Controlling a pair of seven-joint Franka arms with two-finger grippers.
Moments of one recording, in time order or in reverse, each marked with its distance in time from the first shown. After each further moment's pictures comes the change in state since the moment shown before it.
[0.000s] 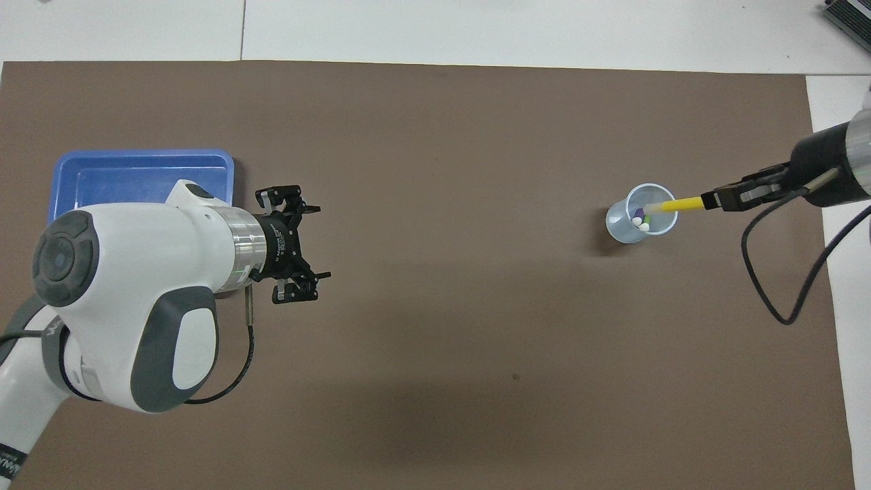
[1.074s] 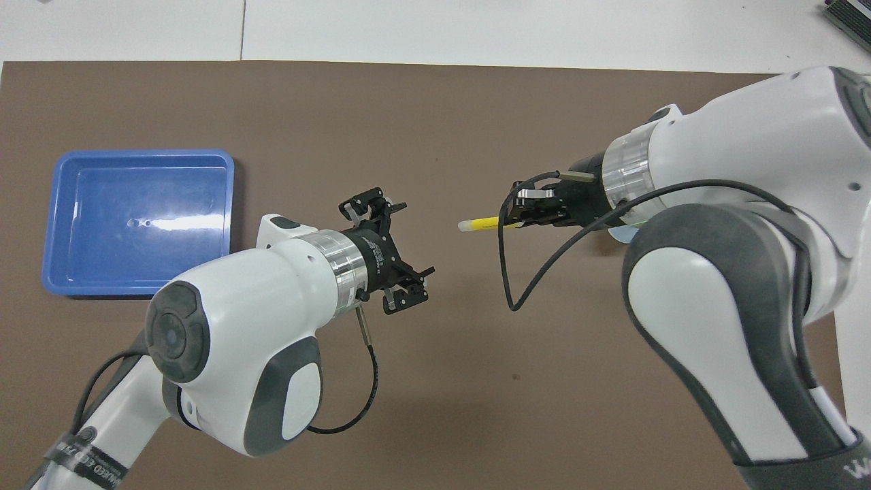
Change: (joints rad) left arm -0.222 0.042 -0.003 0.021 -0.070 0.310 -0.328; right arm 0.302 0.033 0.012 -0.090 0.172 0.241 0.568
